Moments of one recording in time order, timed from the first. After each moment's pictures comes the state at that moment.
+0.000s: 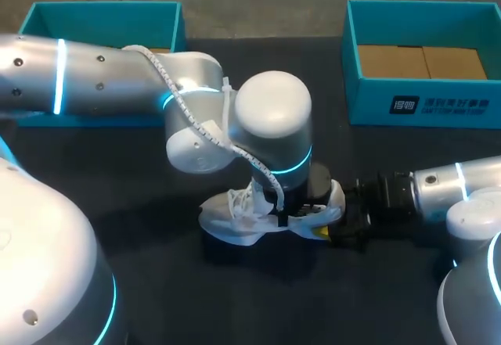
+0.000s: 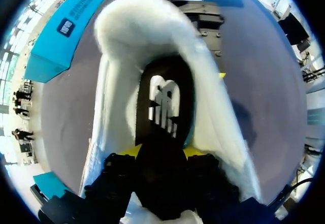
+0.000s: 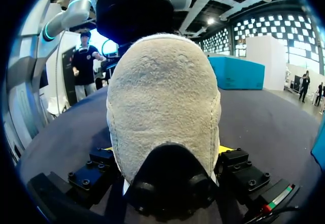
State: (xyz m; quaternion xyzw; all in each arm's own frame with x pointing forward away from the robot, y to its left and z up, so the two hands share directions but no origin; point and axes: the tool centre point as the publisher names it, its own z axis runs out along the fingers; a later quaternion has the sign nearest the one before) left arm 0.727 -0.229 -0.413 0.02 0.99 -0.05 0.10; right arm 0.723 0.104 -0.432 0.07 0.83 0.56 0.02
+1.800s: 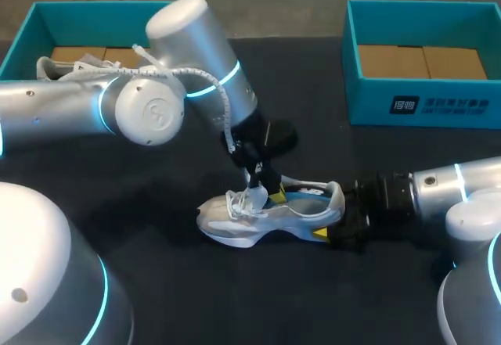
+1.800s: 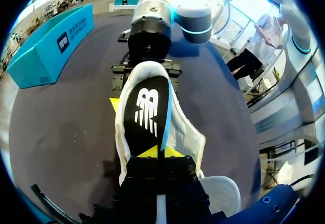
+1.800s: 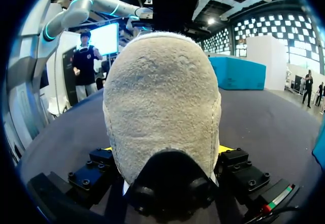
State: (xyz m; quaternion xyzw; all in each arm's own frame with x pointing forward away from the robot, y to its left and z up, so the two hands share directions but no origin) left arm 0.708 -0.218 -0.354 0.05 0.96 -0.23 -0.13; right arm 0.720 0.106 -0.432 0.06 0.83 0.56 0.02
